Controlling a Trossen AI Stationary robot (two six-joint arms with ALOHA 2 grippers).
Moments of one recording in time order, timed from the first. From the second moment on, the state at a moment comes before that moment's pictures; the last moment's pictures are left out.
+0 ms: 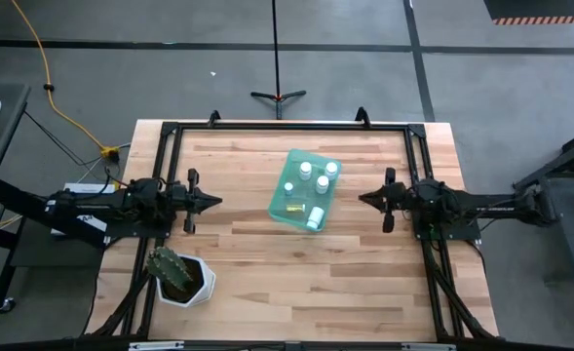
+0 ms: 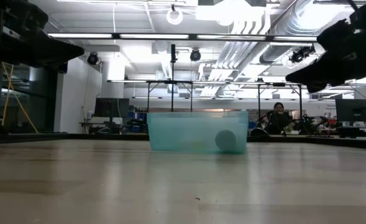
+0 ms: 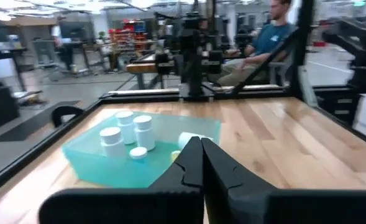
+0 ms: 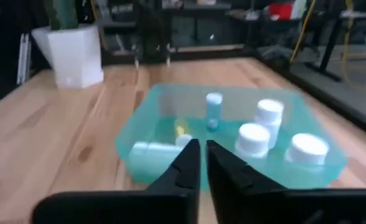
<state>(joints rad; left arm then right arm) 0.01 0.01 0.01 0.01 -0.03 0.06 -0.09 0.28 0.01 0.12 0.04 0.04</state>
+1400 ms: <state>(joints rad) 0.01 0.02 0.01 0.01 0.01 -0.03 -0.09 0.08 0.01 0.02 0.01 0.04</state>
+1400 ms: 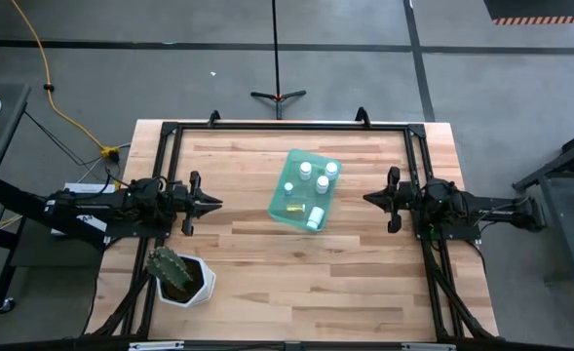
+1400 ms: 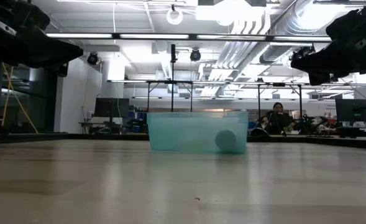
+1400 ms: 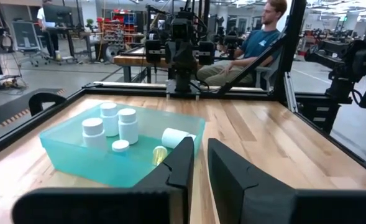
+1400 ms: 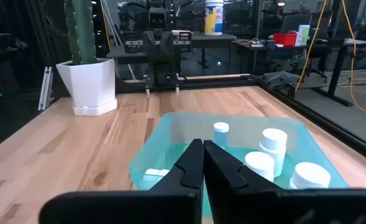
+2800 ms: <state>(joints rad) 0.01 0.02 0.01 0.01 0.01 -0.03 -0.09 0.08 0.01 0.01 0.01 0.04</state>
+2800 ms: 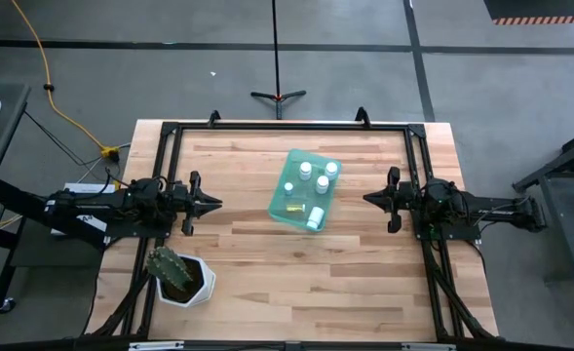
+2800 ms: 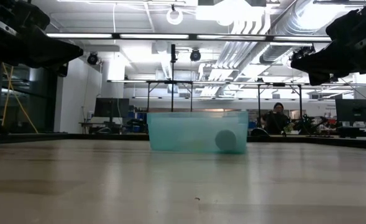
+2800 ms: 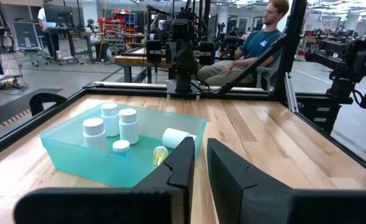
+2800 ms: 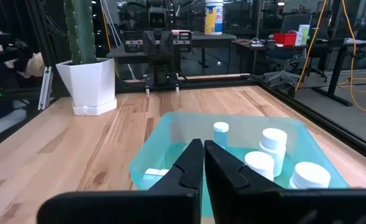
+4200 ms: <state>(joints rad) 0.01 0.02 0.01 0.01 0.01 -0.03 -0.09 0.08 0.01 0.01 0.01 0.04</state>
